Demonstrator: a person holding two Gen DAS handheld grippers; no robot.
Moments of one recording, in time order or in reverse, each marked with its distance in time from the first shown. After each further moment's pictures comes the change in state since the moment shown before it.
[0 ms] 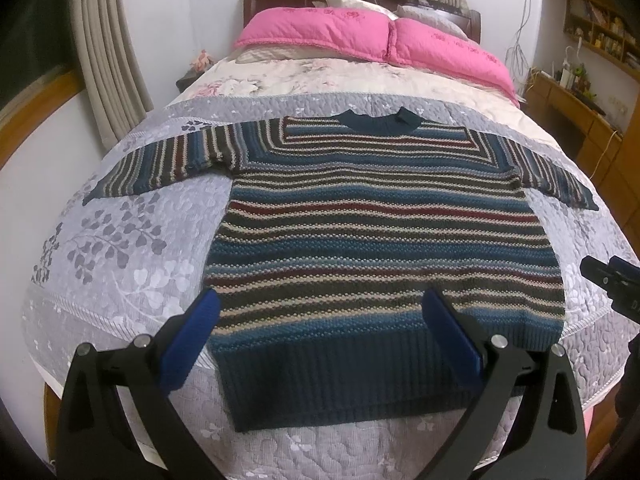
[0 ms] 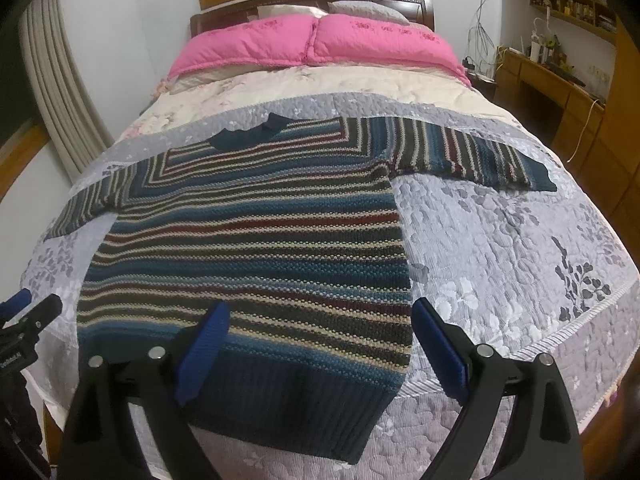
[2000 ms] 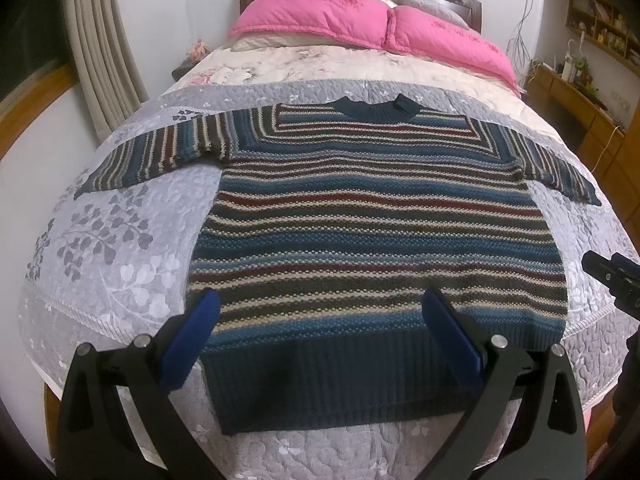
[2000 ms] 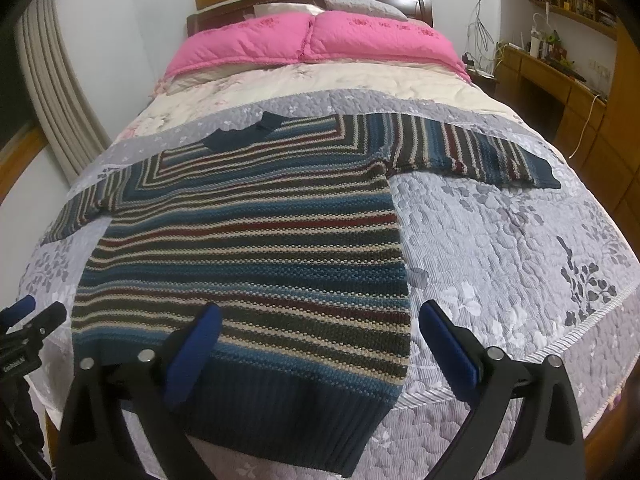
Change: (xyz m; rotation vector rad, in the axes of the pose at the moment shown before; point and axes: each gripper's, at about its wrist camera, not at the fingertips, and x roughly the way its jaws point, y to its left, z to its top) left arm 0.018 -0.007 0.002 -0.002 0.041 -0.006; right arm 0.013 -0.008 0.005 0.011 0.006 0.006
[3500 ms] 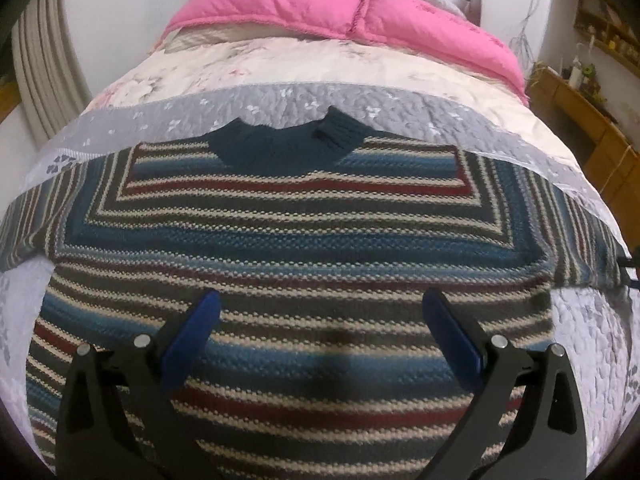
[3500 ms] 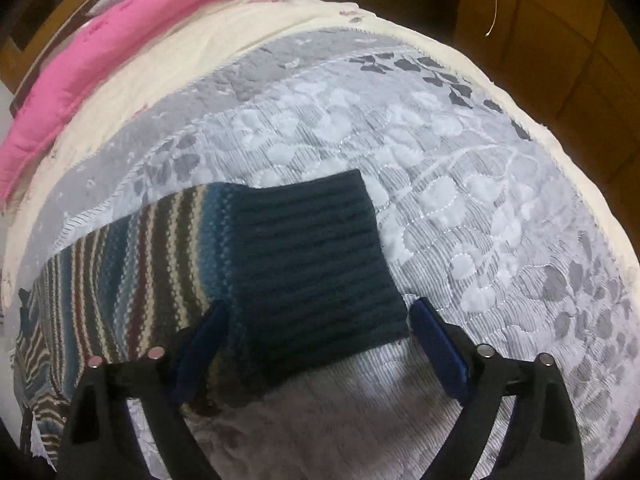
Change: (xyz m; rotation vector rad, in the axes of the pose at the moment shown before) left arm 0.204 -0.157 0.152 -0.032 0.025 -0.046; right arm 0.224 -0.451 0.168 0.447 0.264 -0.143
